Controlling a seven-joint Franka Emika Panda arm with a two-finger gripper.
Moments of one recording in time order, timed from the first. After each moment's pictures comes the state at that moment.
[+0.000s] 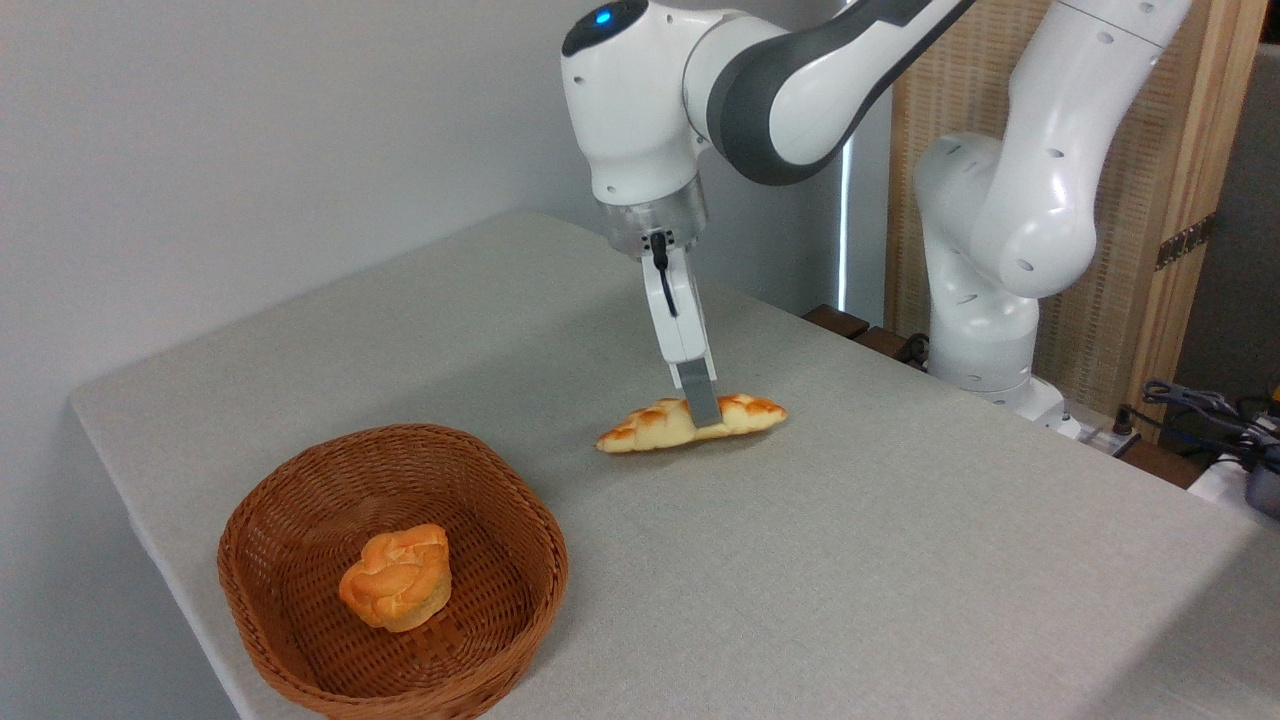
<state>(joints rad) -0.54 -0.49 0.31 -2.51 0.12 1.92 1.08</state>
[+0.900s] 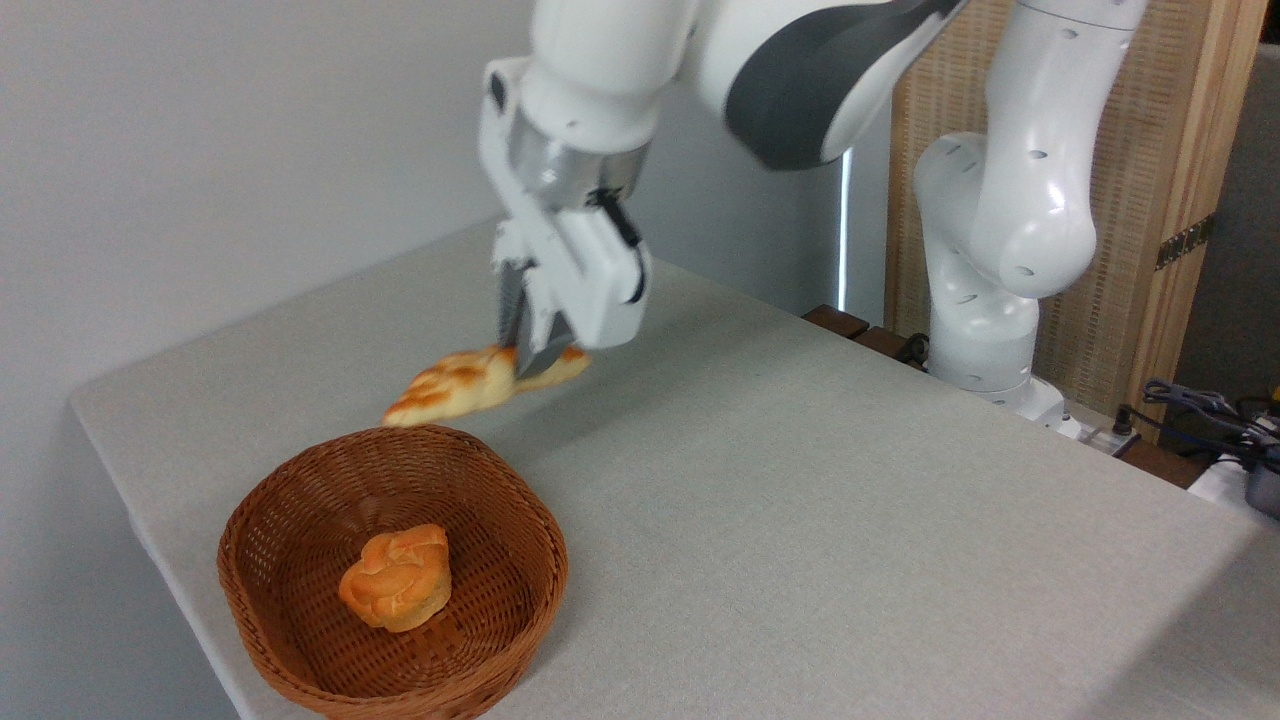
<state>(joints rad) -0.54 -0.25 0.52 -2.08 -0.37 1.99 1.05</state>
